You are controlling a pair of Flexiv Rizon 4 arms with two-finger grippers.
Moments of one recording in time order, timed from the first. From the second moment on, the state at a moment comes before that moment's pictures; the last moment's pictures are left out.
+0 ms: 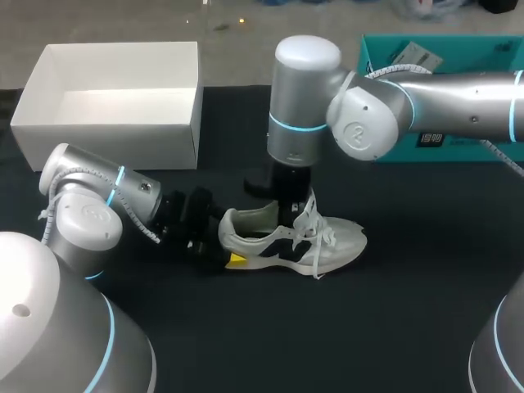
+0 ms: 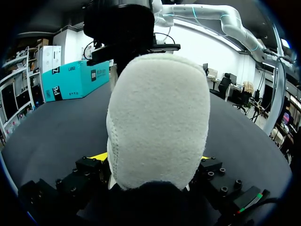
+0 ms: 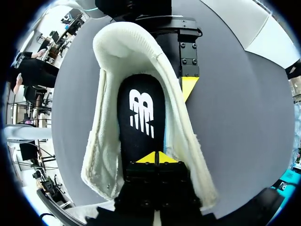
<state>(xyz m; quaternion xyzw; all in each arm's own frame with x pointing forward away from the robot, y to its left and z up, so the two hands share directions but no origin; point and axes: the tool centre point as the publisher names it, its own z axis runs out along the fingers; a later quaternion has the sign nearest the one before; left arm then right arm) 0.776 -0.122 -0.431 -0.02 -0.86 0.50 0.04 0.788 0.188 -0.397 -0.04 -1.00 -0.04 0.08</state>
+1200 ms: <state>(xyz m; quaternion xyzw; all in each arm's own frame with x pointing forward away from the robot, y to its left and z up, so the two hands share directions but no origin) 0.776 -0.122 -0.432 -0.02 -0.86 0.50 0.04 0.793 0.195 -0.410 -0.04 -1.00 -0.06 0.04</state>
